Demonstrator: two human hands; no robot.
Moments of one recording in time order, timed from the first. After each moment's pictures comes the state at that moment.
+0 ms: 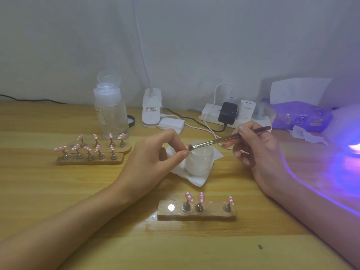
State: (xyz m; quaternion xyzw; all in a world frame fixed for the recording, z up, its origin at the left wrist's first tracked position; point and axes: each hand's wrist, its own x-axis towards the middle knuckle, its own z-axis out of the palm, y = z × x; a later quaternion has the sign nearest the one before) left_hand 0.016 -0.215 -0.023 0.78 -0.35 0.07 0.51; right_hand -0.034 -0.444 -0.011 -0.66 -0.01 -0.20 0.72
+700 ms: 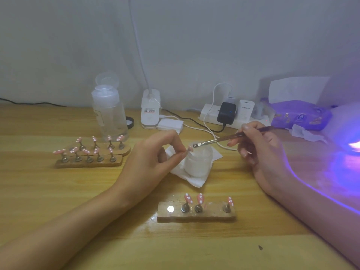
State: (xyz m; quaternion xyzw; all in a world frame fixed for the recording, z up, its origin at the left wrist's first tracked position) left_hand 0.017 -0.214 -0.024 0.79 -0.37 0.11 0.47; right_hand -0.032 -0.447 -0.011 -0.64 0.03 -0.22 0.73
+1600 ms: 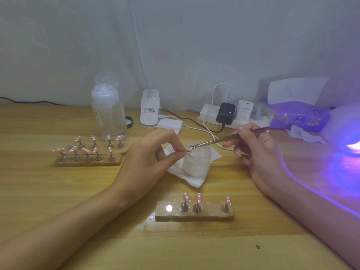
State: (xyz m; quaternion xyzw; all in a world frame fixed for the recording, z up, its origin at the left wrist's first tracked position) left_hand 0.015 -0.214 -0.023 0.79 -0.36 0.13 0.48; right_hand -0.031 -0.445 -0.011 -0.65 0.03 -0.20 0.73
